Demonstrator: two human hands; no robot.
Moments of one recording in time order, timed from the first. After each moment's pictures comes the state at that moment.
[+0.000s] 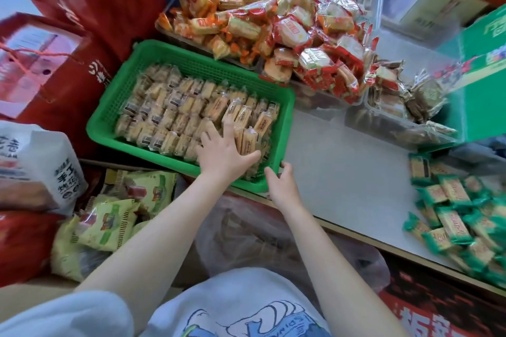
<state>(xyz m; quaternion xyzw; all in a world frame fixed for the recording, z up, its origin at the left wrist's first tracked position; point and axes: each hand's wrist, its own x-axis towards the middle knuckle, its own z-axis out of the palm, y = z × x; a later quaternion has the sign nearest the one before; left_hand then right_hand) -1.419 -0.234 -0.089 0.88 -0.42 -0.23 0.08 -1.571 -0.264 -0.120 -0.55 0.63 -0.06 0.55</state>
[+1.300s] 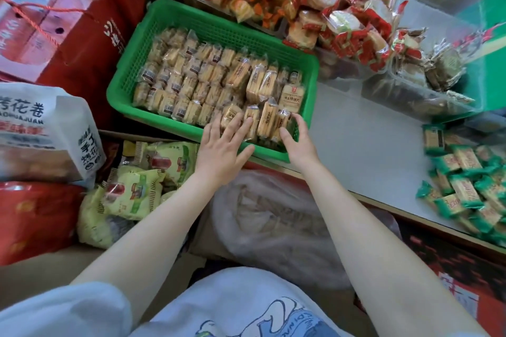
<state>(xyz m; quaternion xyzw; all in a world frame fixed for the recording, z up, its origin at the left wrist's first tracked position) -1.378 -0.146 -0.149 0.78 -0.59 -0.18 0.08 -1.545 -0.264 -0.134 -0.63 0.61 -0.09 0.48</state>
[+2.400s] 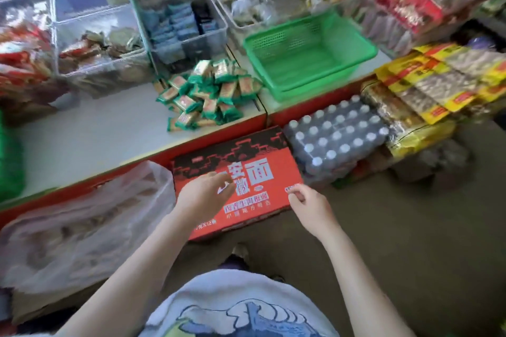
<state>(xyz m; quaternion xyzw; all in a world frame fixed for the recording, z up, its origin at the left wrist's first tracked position) -2.054 -0.079 -0.031 0.58 -0.78 -0.24 -0.02 -2.299 0.004 -0.065 -0.48 0.75 -0.19 0.41</state>
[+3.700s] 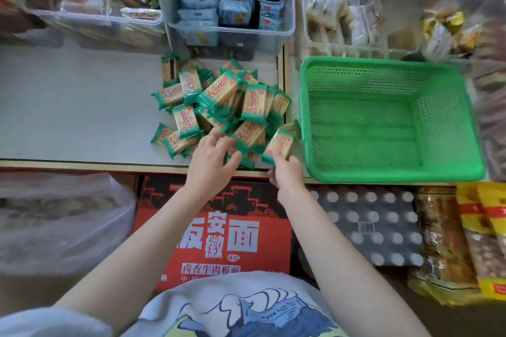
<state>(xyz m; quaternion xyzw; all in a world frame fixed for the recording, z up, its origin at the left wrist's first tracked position) -2.110 -0.351 -0.134 0.73 -0.59 -0.30 0.18 -2.273 -0.389 -0.143 -0.23 0.75 -0.24 0.57</state>
